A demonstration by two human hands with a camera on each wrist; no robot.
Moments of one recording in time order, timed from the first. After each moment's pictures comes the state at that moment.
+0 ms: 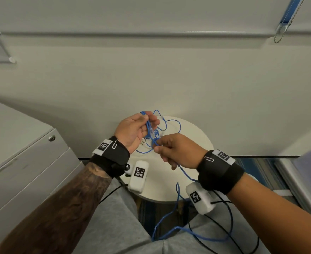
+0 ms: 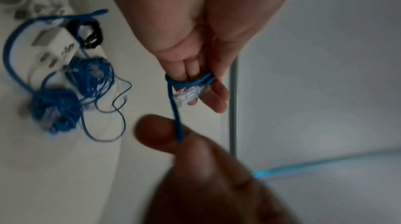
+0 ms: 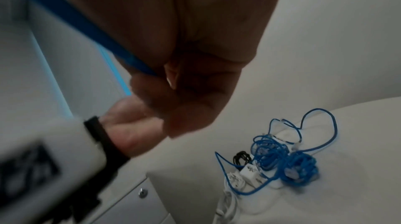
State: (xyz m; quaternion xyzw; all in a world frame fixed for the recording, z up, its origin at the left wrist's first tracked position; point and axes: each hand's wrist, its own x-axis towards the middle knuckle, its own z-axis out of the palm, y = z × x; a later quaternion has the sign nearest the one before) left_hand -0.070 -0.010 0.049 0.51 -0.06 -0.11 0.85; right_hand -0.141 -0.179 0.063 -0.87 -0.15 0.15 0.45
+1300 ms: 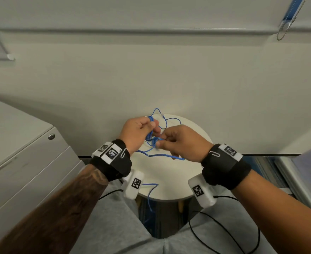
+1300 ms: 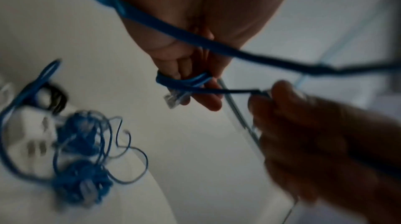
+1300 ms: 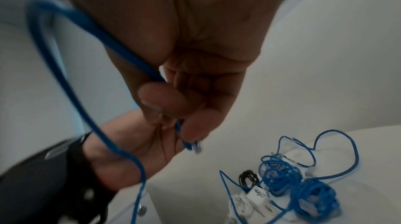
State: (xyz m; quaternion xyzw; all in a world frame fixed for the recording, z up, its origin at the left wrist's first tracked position) left_hand -0.082 -0.013 0.048 0.74 -0.12 -0.04 0.66; right_hand -0.136 -0.185 0.079 -0.90 -0.15 0.08 0.40
